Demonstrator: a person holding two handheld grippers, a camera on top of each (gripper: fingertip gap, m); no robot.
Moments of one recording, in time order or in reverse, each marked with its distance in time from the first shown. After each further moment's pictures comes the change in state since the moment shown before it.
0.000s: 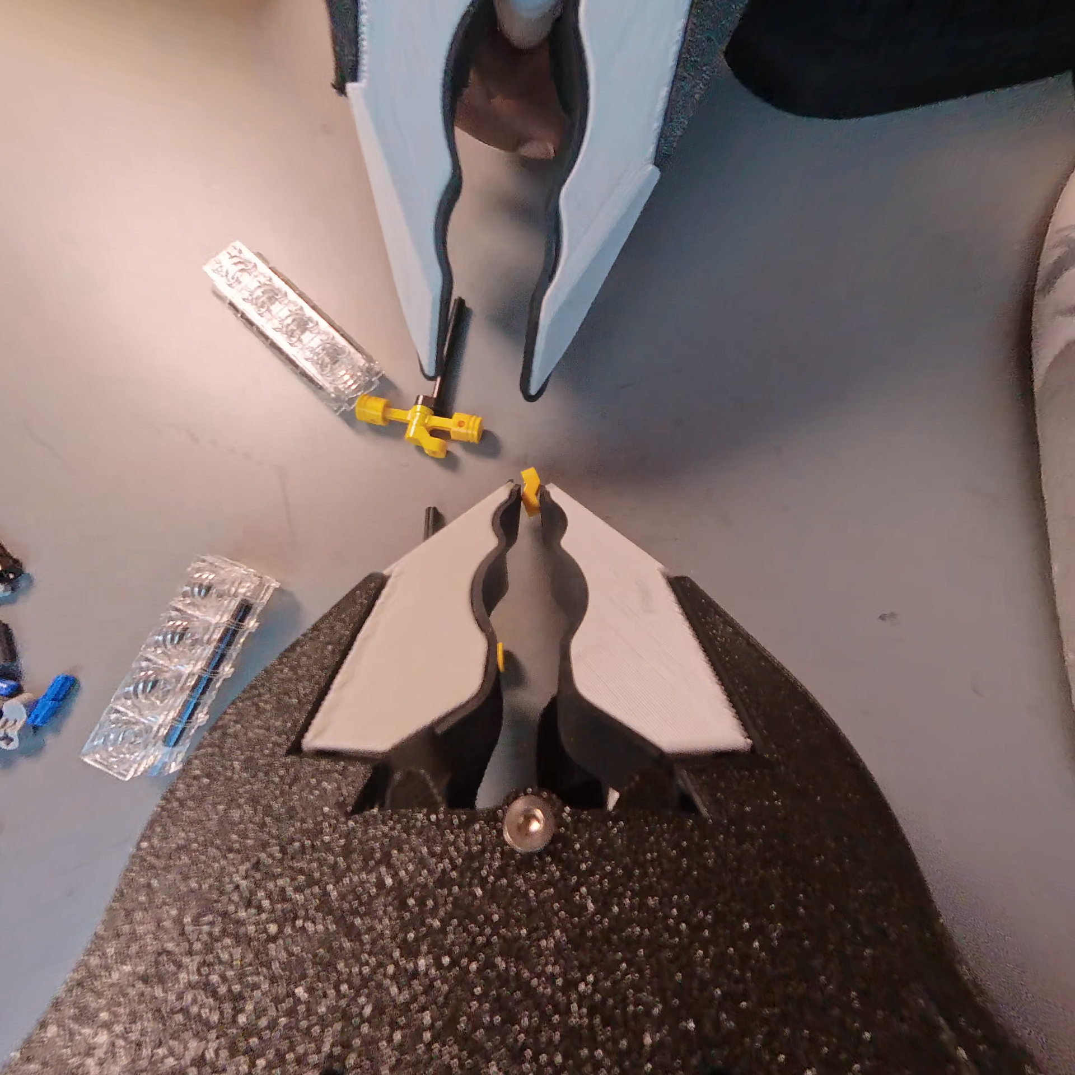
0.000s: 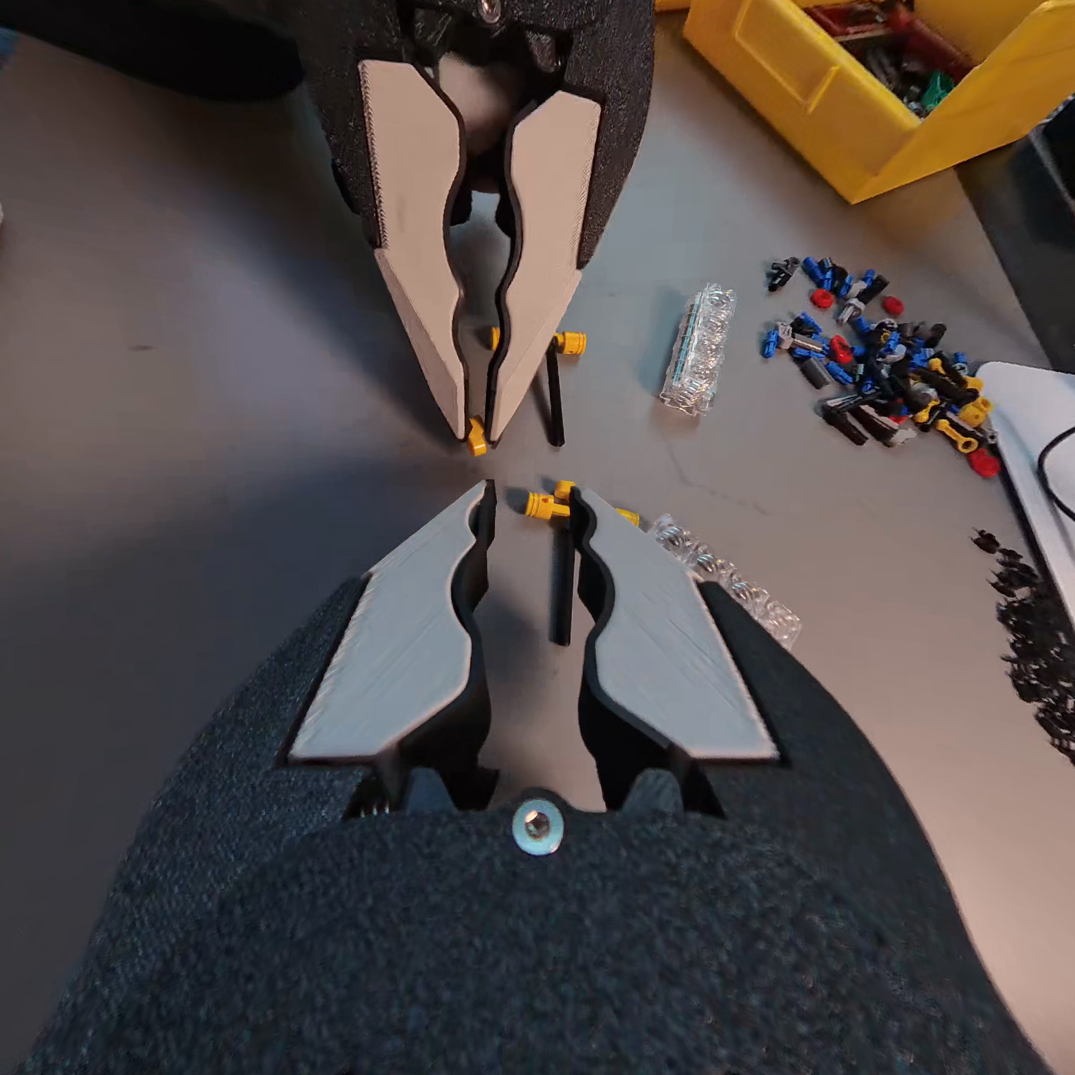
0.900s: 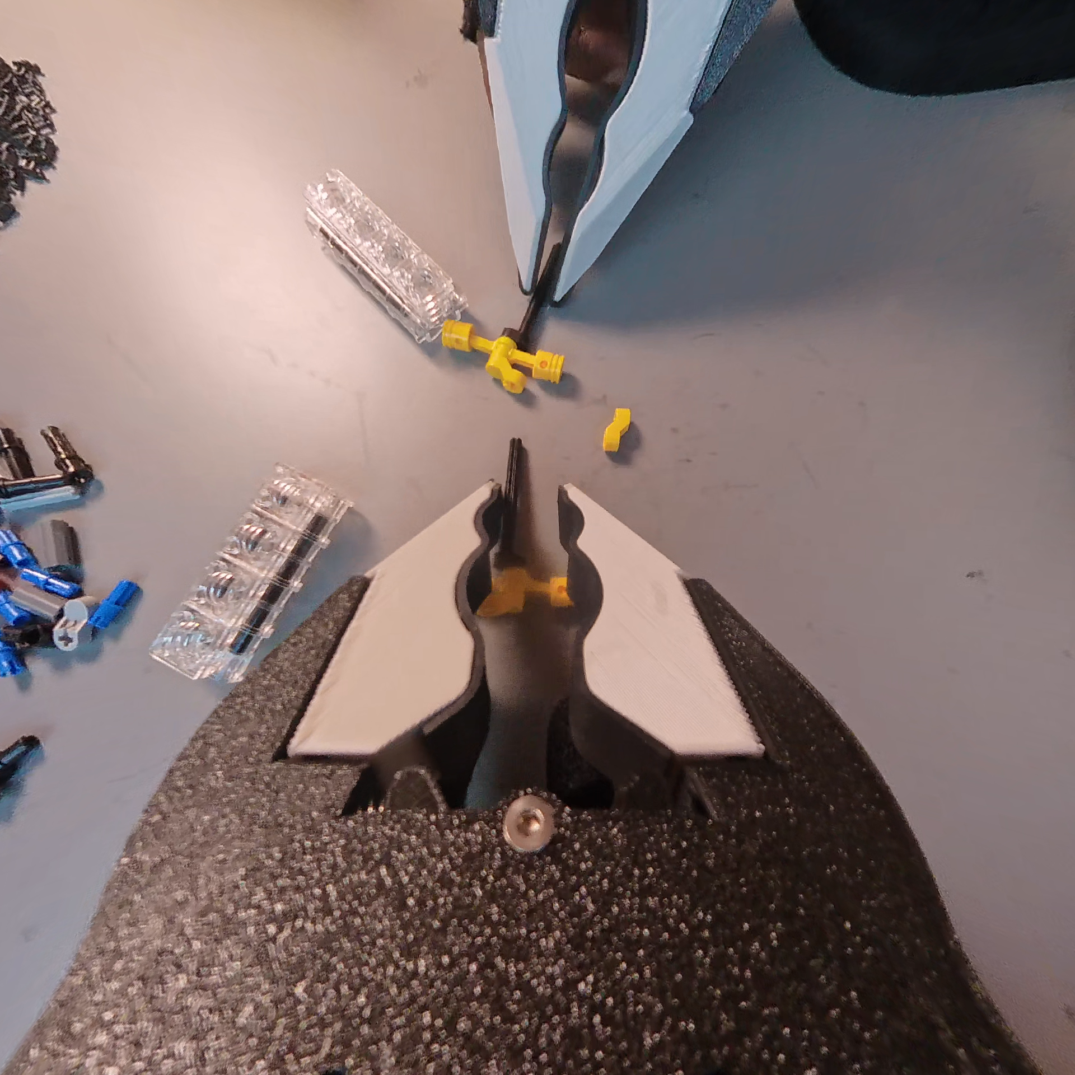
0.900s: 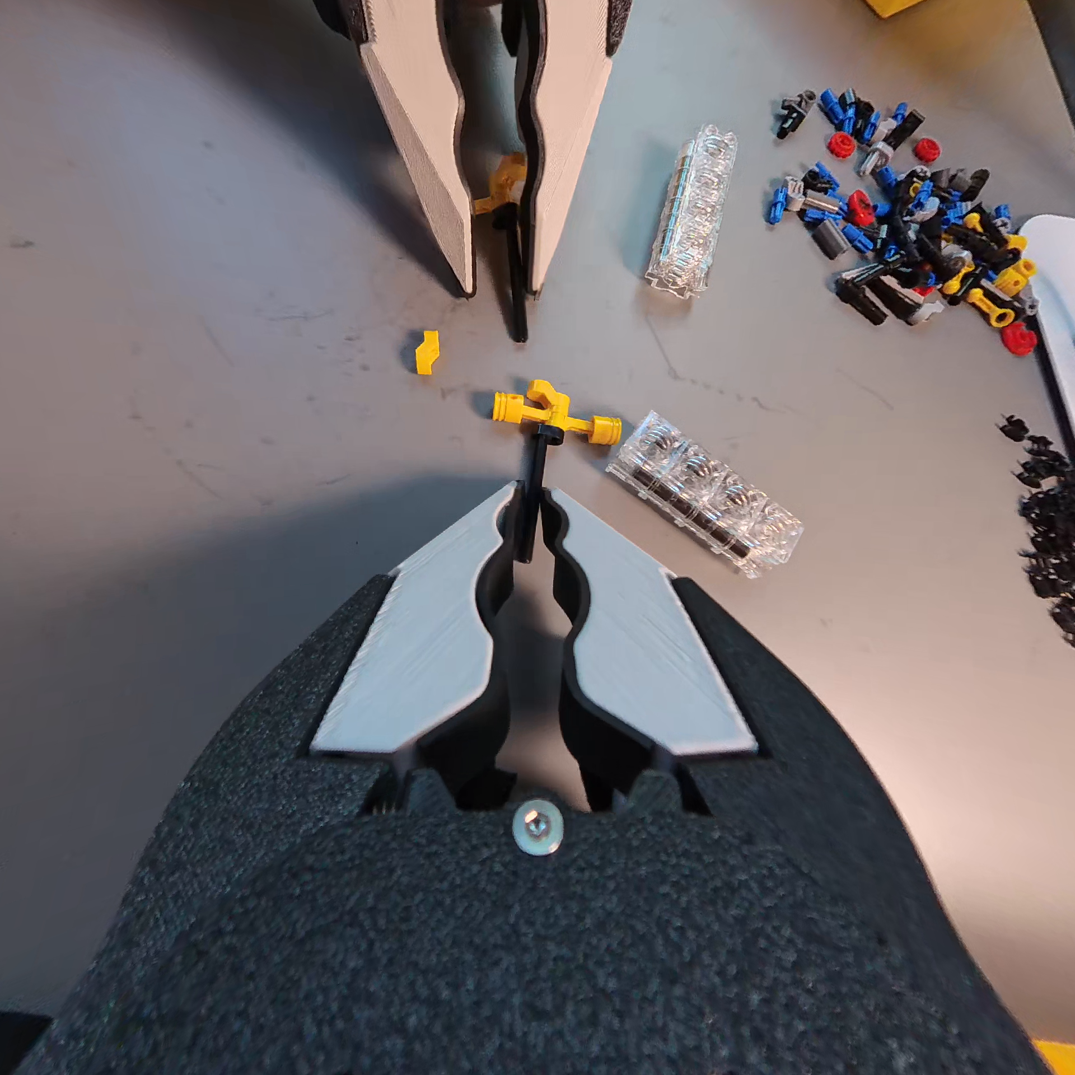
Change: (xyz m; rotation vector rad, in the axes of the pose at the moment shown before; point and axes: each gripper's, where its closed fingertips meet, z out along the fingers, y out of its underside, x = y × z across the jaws) left arm -0.028 0.022 -0.010 0.044 -0.039 -0.052; right arm 0.009 0.035 -0.003 -0.150 0.023 0.054
